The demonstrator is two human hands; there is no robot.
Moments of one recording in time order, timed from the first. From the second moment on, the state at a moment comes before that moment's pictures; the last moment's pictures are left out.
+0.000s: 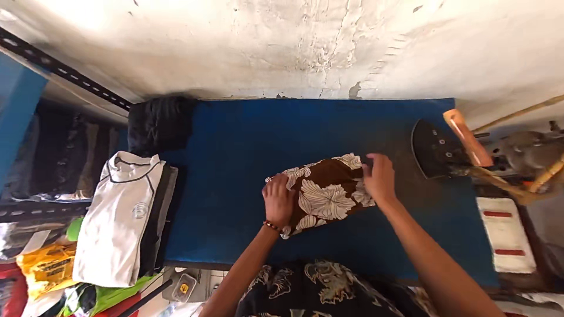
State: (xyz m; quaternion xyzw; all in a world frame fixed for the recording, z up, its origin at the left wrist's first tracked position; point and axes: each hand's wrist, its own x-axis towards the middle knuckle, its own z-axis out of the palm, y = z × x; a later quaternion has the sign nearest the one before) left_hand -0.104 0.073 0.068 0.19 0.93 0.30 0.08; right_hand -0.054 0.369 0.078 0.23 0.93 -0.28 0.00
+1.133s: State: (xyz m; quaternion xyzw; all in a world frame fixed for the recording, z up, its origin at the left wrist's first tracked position) left_hand -0.023 0.034 0.037 -0.07 0.86 0.48 0.13; right_hand -0.033 0.599 0.106 0.57 0.76 -0.32 -0.06
